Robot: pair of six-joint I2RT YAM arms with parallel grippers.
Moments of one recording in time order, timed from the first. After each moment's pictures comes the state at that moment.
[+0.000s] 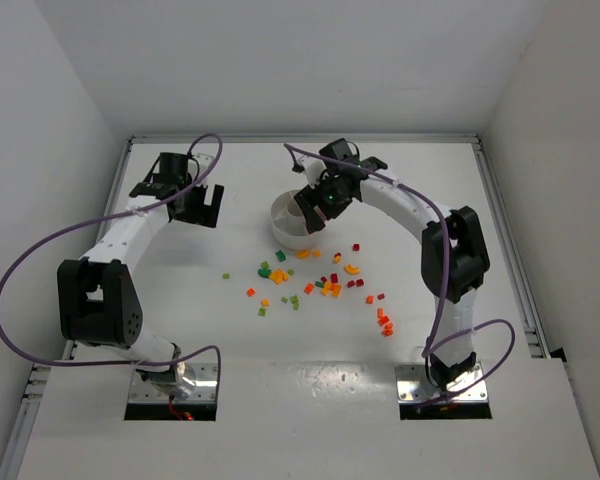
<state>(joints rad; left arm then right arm) -0.06 1.52 1.18 -0.57 0.02 0.15 0.51 1.99 1.62 -0.68 -0.27 -0.23</state>
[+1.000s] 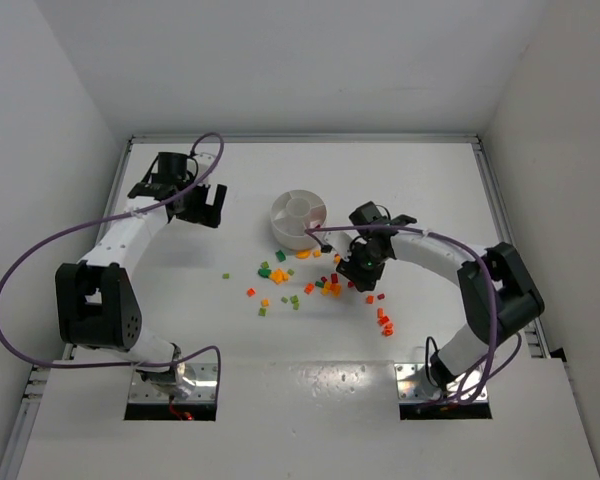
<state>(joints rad) -0.06 1.51 1.18 -0.57 0.10 0.18 0.52 1.61 0.92 -0.65 -0.24 -0.59</state>
